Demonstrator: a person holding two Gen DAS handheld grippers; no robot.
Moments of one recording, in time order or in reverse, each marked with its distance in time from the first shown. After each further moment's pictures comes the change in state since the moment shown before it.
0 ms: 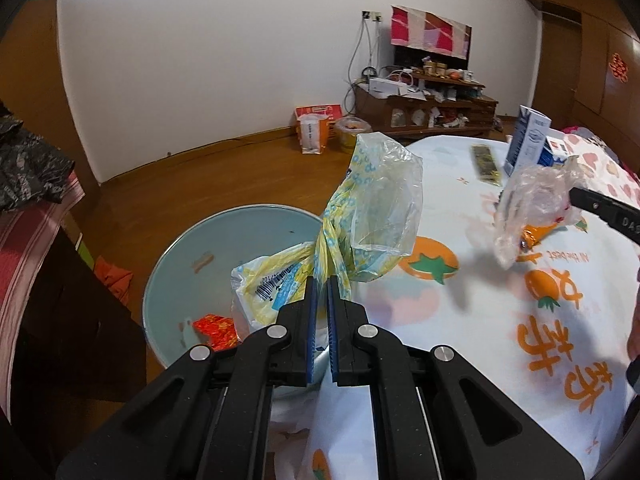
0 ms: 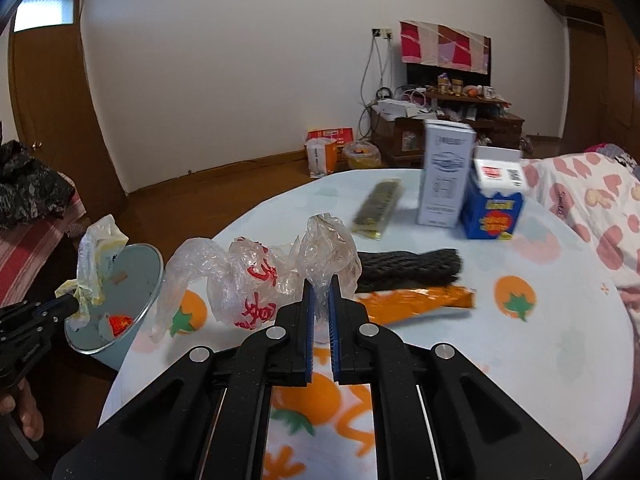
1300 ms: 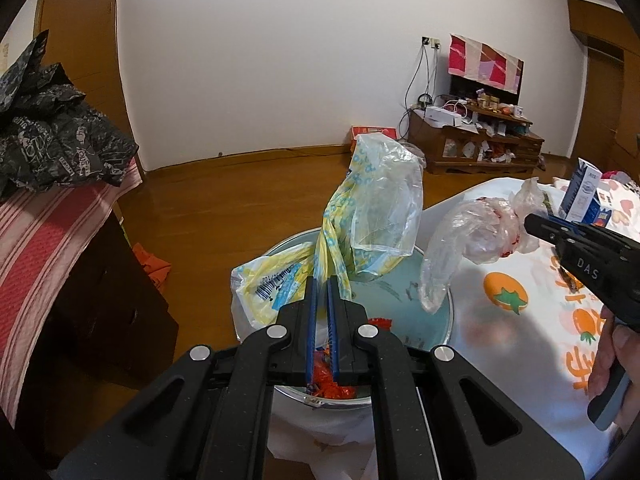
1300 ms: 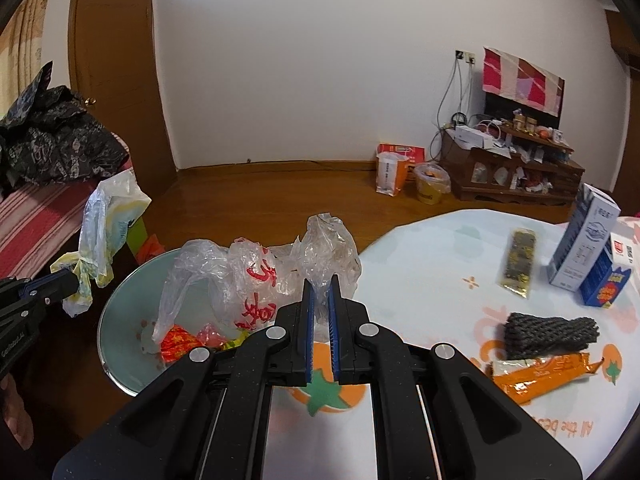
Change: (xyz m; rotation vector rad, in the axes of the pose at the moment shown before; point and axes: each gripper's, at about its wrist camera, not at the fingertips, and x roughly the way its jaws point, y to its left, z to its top) left arm -0.022 0.074 -0.002 -0.126 -0.067 0.136; right arm 0.059 0.137 0.015 -0.191 -0.026 0.156
